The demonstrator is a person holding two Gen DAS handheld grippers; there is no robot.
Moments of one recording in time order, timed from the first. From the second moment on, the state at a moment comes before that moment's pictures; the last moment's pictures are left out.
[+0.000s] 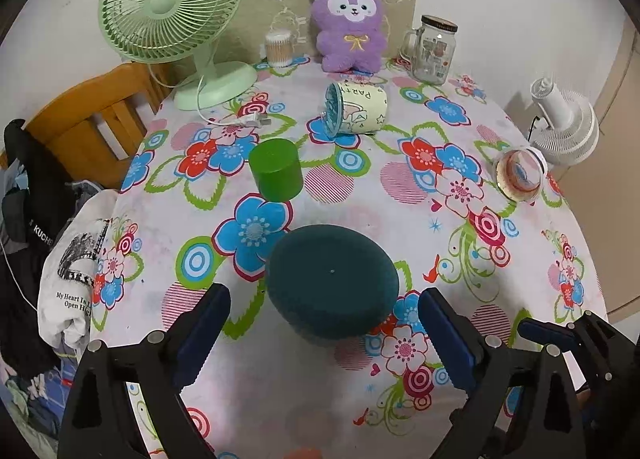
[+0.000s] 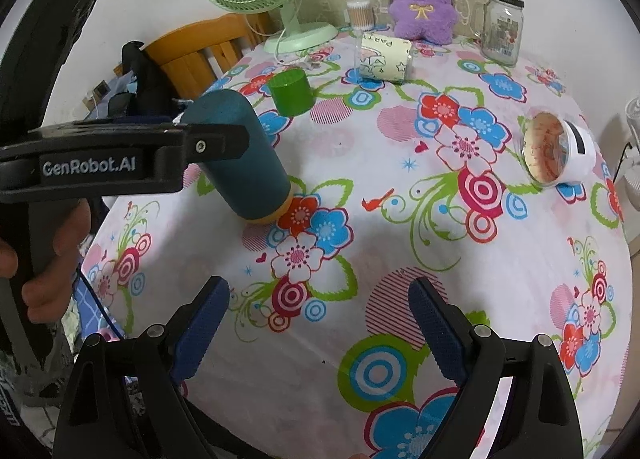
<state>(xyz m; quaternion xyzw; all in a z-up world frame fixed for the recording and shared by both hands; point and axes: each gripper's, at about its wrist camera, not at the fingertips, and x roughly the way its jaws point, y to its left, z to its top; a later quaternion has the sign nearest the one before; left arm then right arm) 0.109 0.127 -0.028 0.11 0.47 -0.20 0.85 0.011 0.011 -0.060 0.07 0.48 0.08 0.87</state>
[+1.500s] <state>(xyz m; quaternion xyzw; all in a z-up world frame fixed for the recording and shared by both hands) 0.070 0.207 0.029 -0.02 0.32 -0.15 0.94 0.016 0.026 0.041 0.04 0.30 0.00 0.95</state>
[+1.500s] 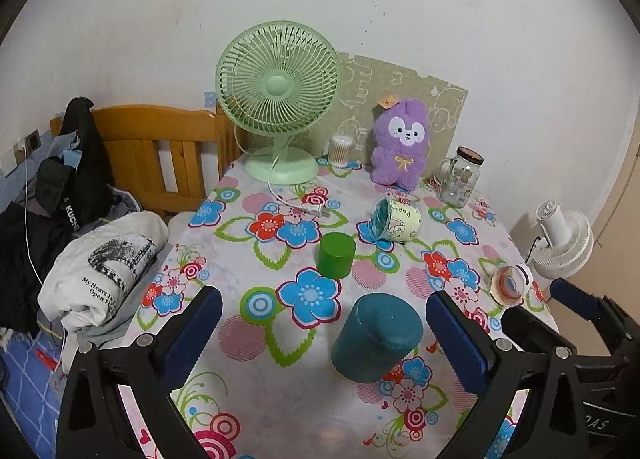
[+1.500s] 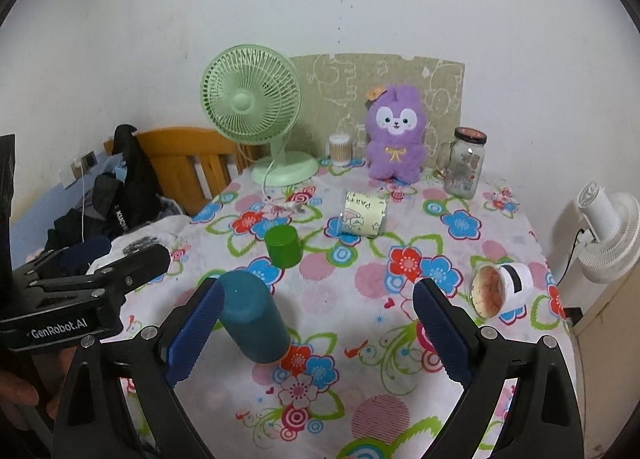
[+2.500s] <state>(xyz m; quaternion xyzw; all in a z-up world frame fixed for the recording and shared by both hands) 0.063 0.206 0.037 -0.02 0.27 -0.14 0.95 0.007 0.027 0.054 0.03 0.26 0.00 0.96</state>
